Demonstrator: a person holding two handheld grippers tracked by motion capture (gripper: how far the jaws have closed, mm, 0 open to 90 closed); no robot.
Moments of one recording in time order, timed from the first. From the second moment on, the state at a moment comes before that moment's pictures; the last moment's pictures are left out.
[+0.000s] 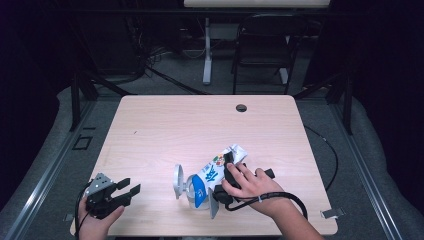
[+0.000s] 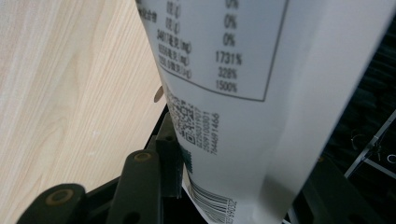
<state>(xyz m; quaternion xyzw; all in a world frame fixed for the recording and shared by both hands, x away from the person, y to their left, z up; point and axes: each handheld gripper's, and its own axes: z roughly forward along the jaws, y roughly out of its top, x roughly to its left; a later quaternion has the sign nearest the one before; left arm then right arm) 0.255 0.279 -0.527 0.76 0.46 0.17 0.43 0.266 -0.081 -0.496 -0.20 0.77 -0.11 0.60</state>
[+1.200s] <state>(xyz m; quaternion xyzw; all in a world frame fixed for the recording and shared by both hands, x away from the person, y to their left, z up) 0.255 0.280 -0.527 0.76 0.46 0.18 0.43 0.266 -0.081 -0.494 -0.21 0.76 -0.11 0.60</state>
